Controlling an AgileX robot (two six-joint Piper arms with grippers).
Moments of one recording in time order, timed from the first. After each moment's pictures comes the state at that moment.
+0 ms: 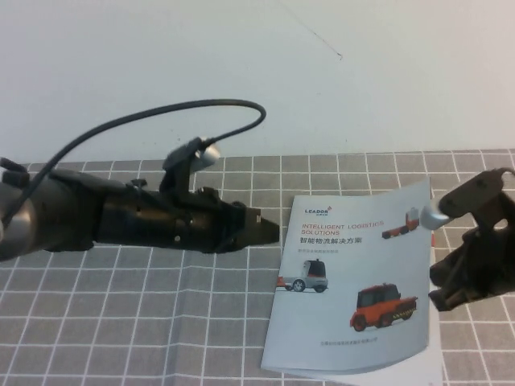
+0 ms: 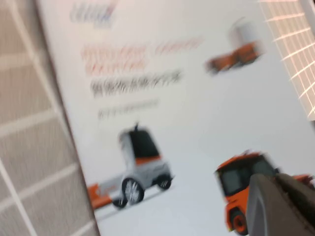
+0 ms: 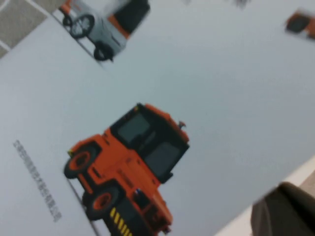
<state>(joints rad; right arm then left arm) 0.29 1.57 -0.79 0.62 0.39 -0.86 -0.26 1.80 -1.05 -1.49 0.80 1.07</state>
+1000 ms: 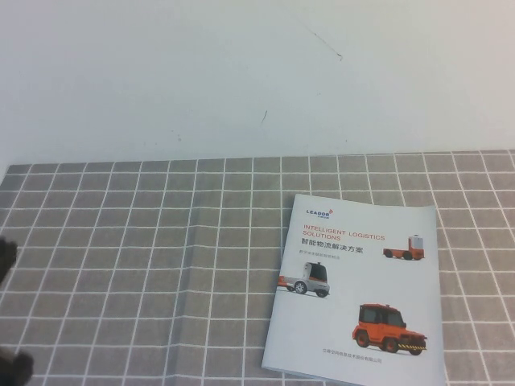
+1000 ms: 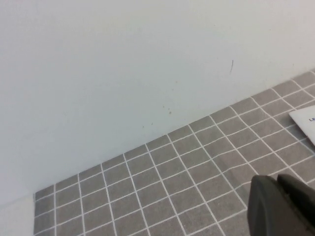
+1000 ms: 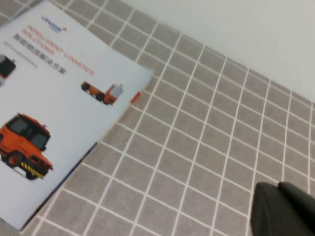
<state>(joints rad) 0.29 0.59 -0.65 -0.24 0.75 -0.13 -0.26 0.54 -0.54 -0.01 0.31 0.19</state>
